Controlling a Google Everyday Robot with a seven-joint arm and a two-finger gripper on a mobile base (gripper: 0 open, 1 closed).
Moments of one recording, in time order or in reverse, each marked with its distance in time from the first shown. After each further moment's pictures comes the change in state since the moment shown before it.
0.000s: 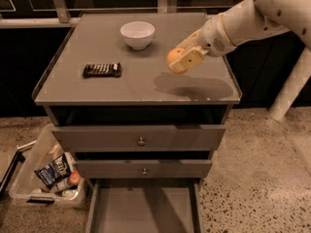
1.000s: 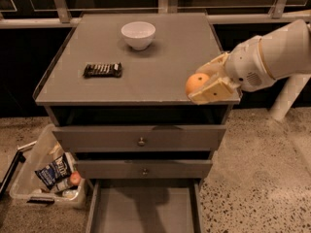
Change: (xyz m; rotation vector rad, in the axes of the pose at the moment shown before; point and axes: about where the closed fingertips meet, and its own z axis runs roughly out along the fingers) arm 0.035 0.108 -0.070 0.065 0.052 -0.008
